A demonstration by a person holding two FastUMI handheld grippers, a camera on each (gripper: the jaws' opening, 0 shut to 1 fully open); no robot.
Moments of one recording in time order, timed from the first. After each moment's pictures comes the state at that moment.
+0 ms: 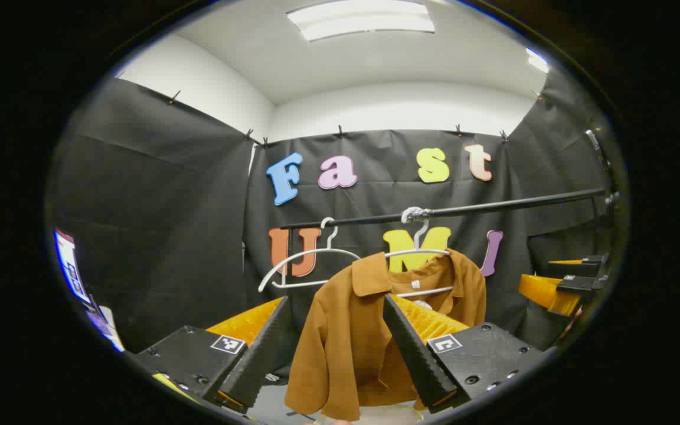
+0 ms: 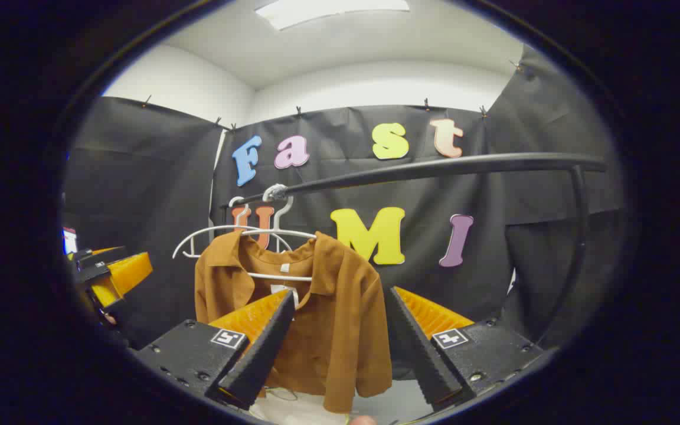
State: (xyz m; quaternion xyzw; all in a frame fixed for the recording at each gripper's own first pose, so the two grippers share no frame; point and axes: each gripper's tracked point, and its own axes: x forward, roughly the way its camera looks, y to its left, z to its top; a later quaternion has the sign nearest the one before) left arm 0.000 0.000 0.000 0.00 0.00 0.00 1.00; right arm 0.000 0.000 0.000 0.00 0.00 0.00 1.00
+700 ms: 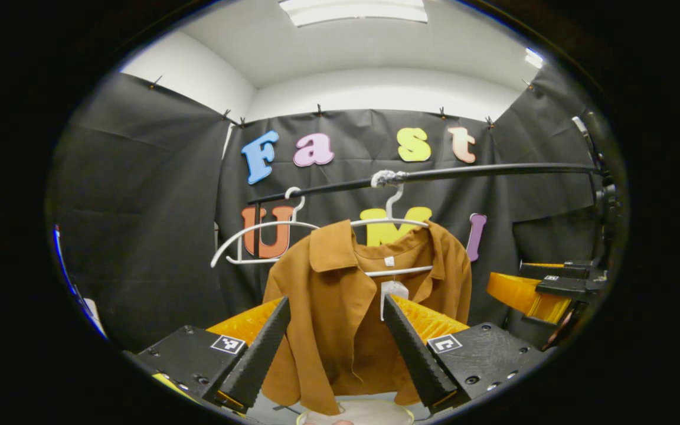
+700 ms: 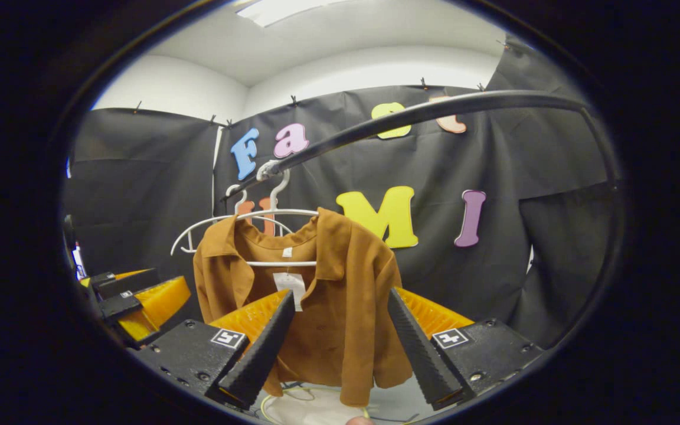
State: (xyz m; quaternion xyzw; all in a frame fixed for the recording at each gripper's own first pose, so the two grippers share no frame) left arm 0.042 -0.051 -0.056 0.00 0.04 -0.06 1.00; right arm 0.046 0.006 -0.042 0.04 0.02 0.02 1.00
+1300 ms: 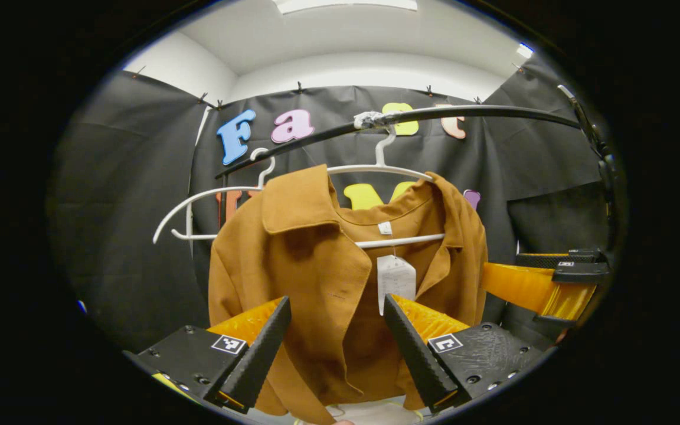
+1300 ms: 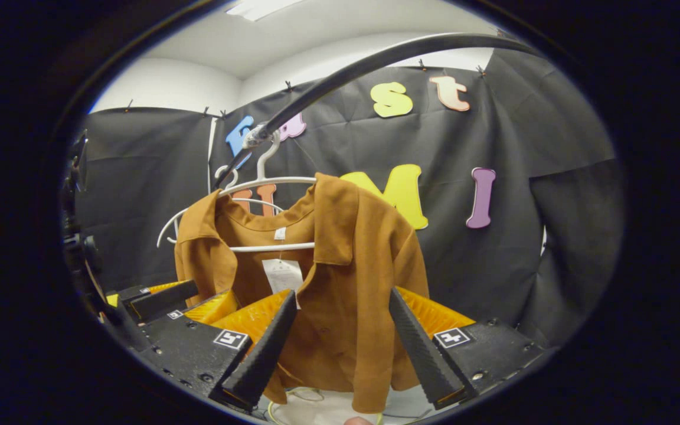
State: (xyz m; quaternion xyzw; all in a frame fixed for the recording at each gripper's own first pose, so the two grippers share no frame) left arm 0.118 -0.072 -0.119 0.01 0.07 -0.09 0.99; right arm 0.106 0.020 -0.081 0.06 0.05 0.03 1.00
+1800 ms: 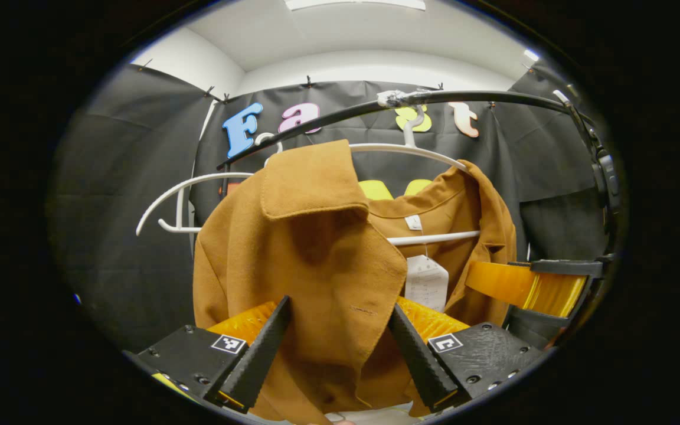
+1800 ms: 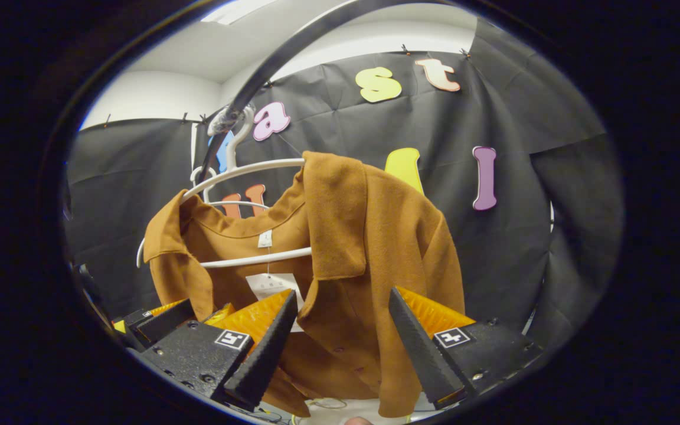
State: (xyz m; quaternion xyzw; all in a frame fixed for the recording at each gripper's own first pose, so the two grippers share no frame) left arm 0.160 -0.059 -0.130 0.00 0.06 -0.08 0.99; right arm 0.173 0.031 -0.093 0.12 0.06 0.01 0.99
